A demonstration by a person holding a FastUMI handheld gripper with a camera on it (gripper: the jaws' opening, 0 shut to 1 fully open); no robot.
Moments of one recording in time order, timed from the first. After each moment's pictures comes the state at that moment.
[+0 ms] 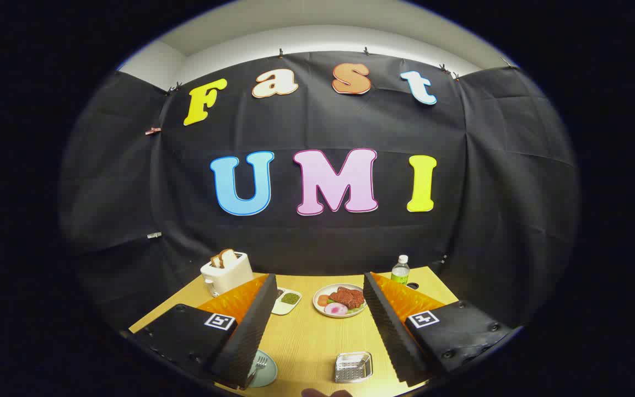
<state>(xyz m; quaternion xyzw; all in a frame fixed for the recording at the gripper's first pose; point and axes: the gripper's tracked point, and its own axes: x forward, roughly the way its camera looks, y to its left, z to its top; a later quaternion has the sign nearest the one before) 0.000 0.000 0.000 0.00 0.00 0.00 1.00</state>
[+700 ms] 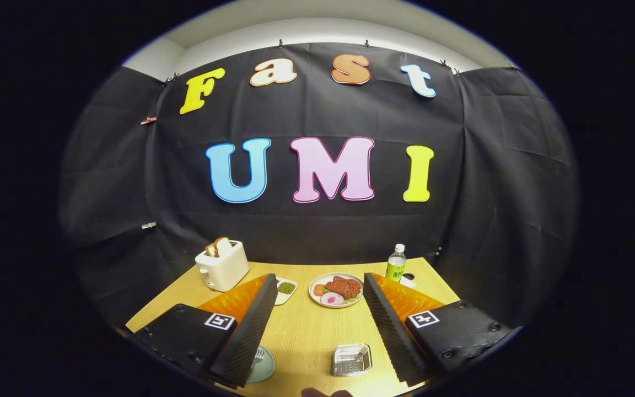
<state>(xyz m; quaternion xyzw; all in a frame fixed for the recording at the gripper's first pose) -0.002 0.002 -0.020 -0.01 0.03 -0.01 1.00</state>
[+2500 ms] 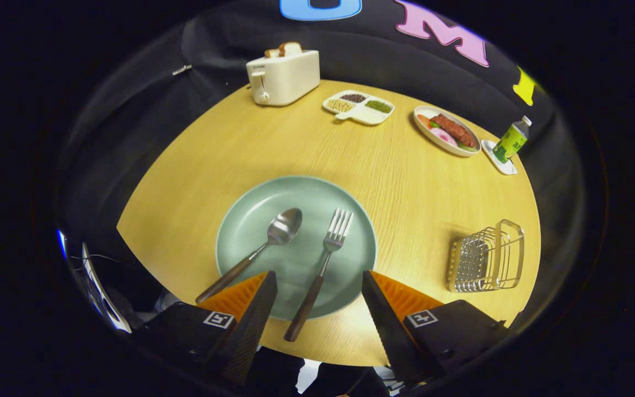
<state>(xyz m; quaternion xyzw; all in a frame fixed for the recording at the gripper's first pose) -0.029 0.149 -0.356 -0.10 0.48 0.09 0.87</state>
